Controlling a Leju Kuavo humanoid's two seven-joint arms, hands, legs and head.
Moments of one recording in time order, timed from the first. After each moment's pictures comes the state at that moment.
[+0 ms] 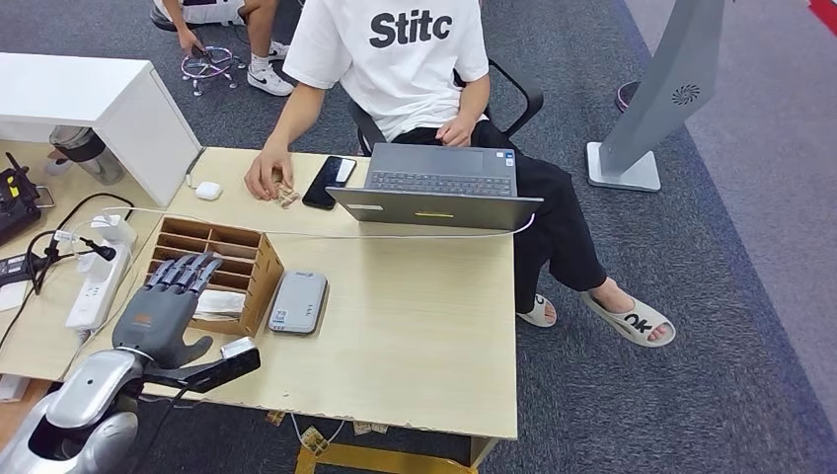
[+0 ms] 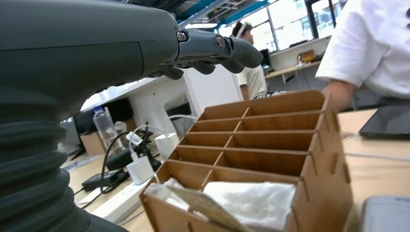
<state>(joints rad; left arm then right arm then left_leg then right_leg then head) 0.03 0.54 -0.10 -1.75 -1.15 -0.08 0.13 -0.08 0.23 -0.98 -0.21 1.22 -0.19 0.16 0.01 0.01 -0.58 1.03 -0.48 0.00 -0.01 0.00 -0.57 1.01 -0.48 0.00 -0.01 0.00</state>
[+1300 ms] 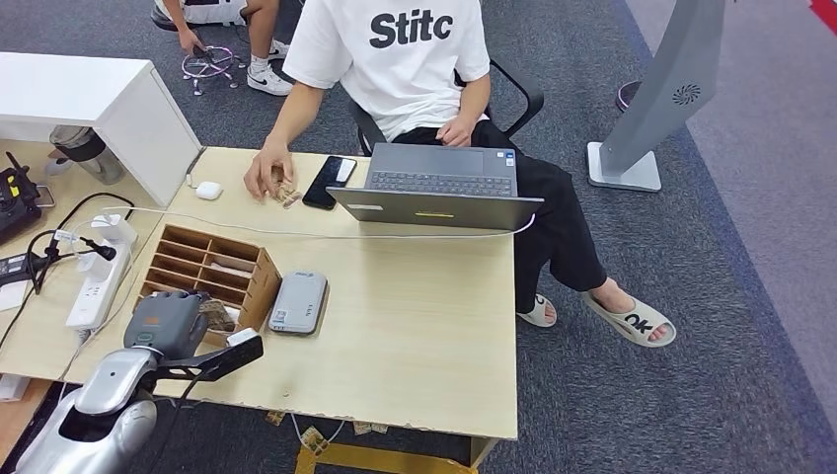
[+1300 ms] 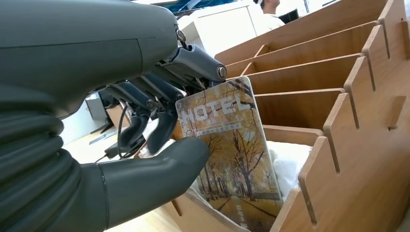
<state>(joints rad) -0.04 0.46 -0.10 -1.52 -1.18 -0.03 0.14 -0.08 0.23 -0.98 -0.21 1.25 -0.17 0.16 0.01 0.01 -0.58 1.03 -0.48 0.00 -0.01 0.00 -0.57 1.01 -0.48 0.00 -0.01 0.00</state>
